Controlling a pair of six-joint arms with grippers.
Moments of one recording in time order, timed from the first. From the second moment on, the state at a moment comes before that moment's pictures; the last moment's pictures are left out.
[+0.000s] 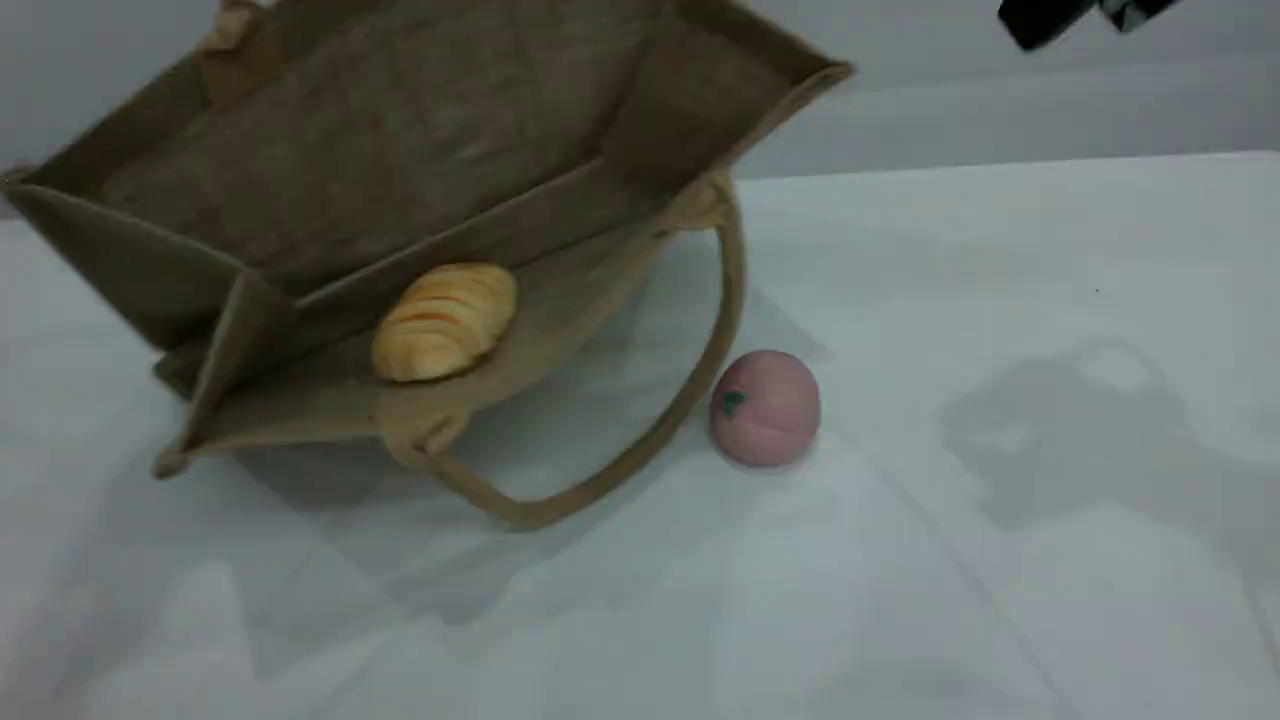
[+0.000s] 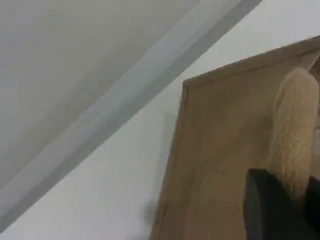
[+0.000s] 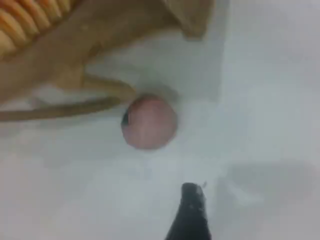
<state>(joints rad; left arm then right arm) -0.19 1.89 -2.18 -0.31 1.22 0.61 0.08 1.67 -1.23 0.48 0.80 -0.63</state>
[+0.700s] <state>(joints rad) -0.19 1.89 -2.18 -0.31 1.13 0.53 0.34 1.99 -1.23 0.50 0.52 -0.63</state>
